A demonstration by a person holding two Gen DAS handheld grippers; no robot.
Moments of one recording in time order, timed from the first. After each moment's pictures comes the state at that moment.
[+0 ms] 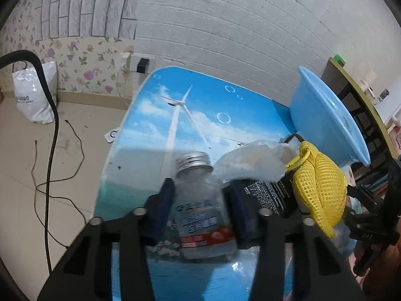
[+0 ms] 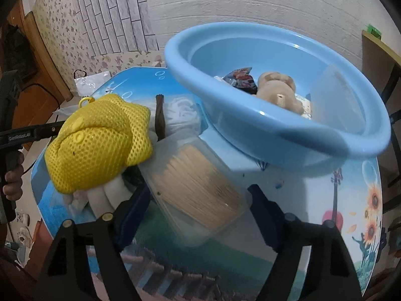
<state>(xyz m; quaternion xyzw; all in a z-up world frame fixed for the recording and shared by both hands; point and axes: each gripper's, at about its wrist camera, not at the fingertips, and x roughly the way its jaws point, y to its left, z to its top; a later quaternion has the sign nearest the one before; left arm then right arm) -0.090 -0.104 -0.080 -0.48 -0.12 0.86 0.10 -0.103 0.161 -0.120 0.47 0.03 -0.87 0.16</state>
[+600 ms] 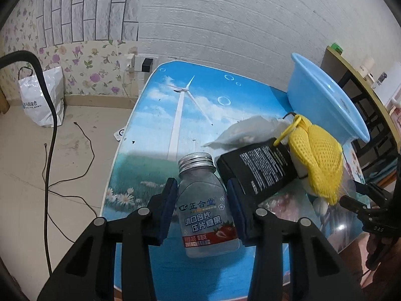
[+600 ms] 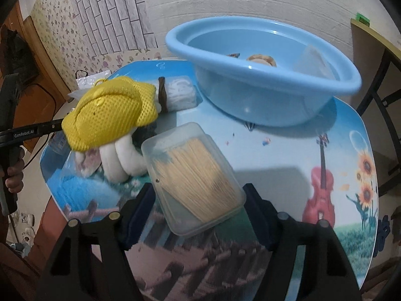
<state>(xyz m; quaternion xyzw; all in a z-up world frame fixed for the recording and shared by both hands) -0.057 -0.103 -0.074 -0.48 -0.09 0.87 0.09 -0.064 0.170 -0.119 0.48 0.02 -0.86 0.16</state>
